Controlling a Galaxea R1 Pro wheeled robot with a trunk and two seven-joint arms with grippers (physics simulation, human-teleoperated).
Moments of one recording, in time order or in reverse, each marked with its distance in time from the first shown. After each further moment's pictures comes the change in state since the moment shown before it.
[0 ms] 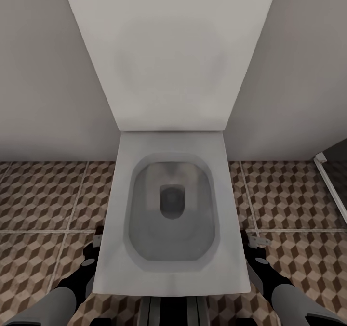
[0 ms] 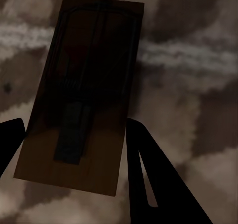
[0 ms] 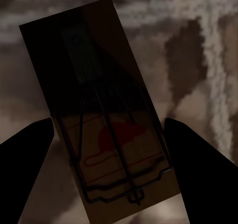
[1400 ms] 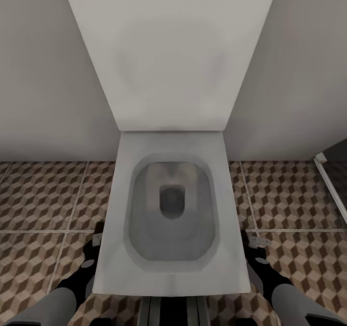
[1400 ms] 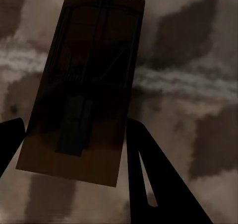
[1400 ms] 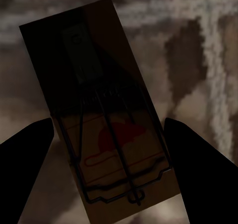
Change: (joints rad) left arm 0.000 0.000 -0.002 0.012 0.001 -0.085 0.000; right arm 0.000 0.000 -0.001 0.000 -0.001 -0.001 0.000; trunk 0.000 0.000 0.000
